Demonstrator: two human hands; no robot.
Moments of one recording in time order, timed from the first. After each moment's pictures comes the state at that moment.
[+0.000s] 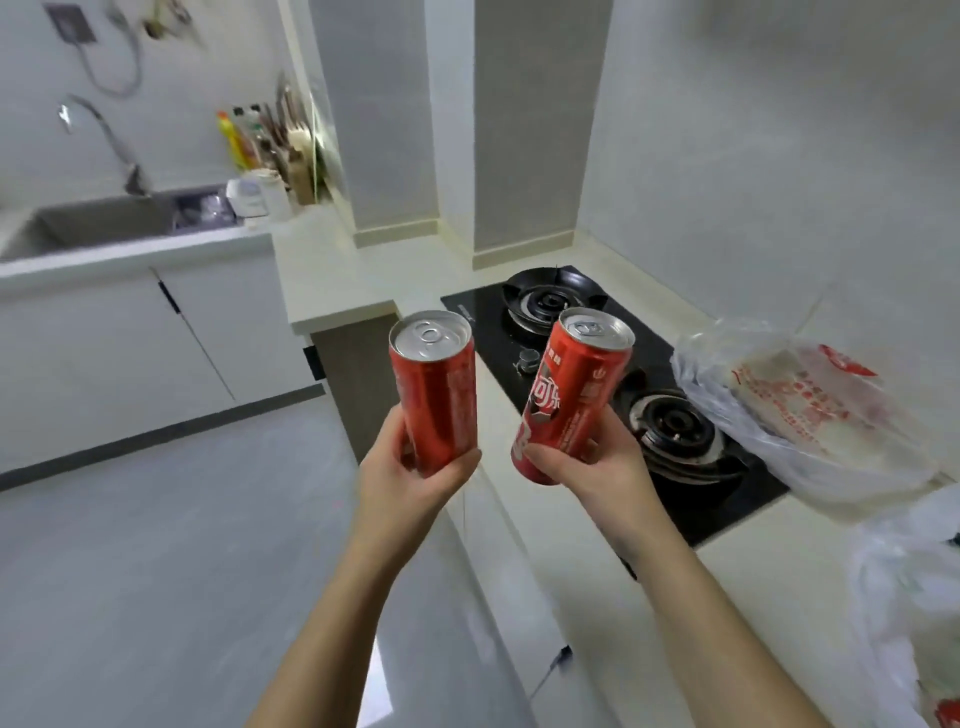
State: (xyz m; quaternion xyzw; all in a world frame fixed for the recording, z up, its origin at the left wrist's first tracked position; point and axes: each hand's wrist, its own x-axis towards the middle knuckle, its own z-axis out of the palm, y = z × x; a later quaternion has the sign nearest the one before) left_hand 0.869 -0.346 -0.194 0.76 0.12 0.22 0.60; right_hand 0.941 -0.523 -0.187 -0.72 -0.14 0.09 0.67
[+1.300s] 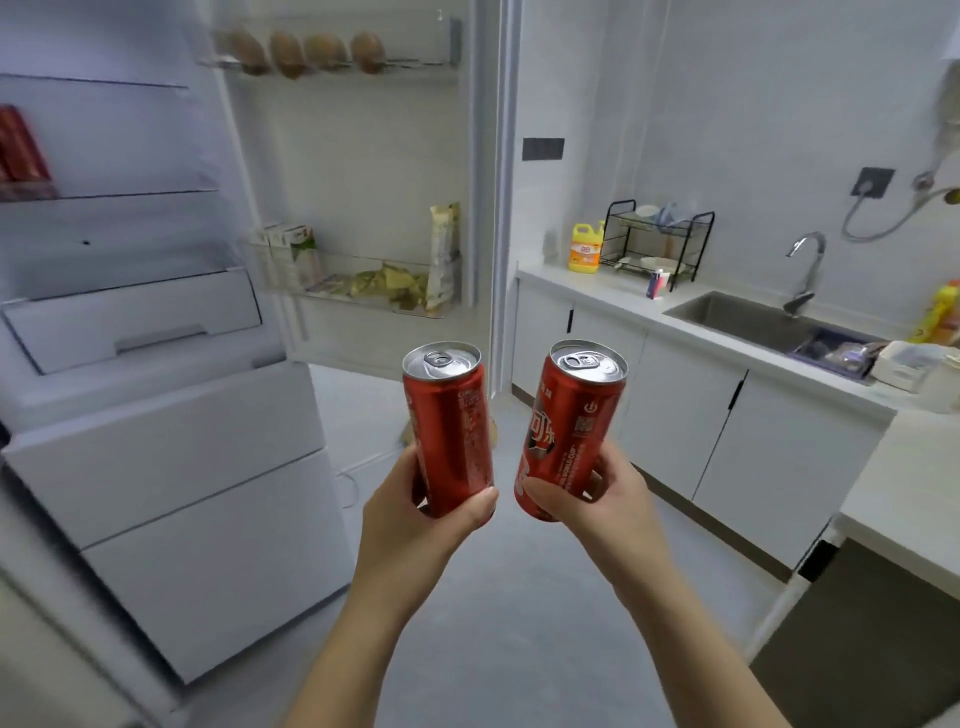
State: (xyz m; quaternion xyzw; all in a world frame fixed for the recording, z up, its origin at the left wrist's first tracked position) left_hand 0.649 -0.239 -0.134 0.52 0.56 0.56 0.32; right_hand 0.821 -0.206 -0.129 -0.45 -0.60 0.42 0.51
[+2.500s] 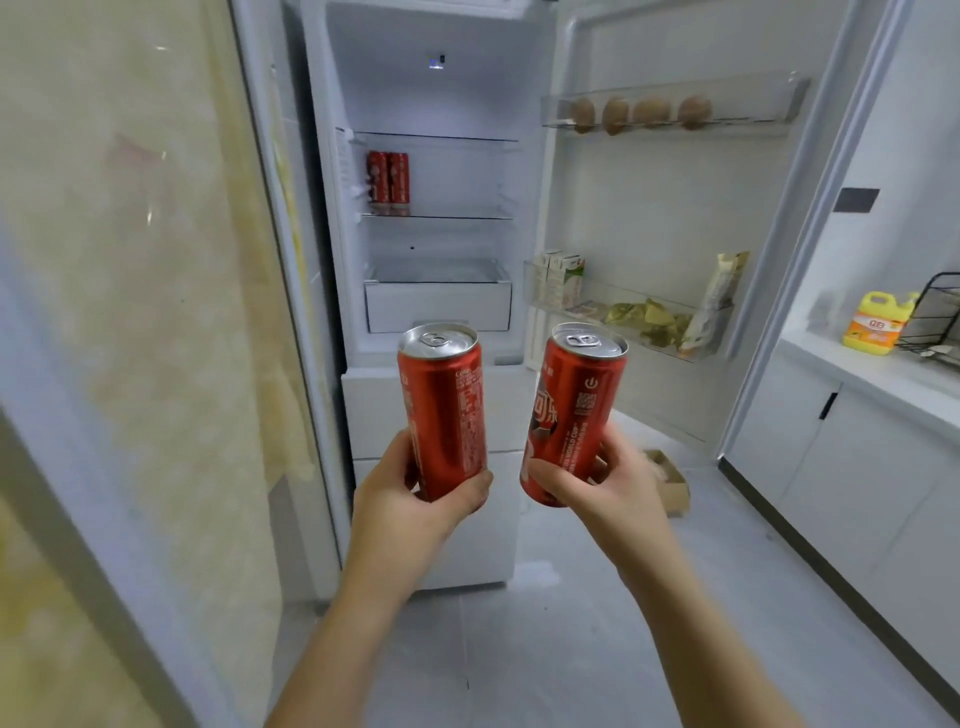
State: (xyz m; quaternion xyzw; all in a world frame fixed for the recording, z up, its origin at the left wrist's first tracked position) left_hand 0.521 -0.359 -0.108 0.35 0.68 0.63 0.13; right_hand 0.656 -0.238 -0.097 -0.24 -0.72 0.50 0.41
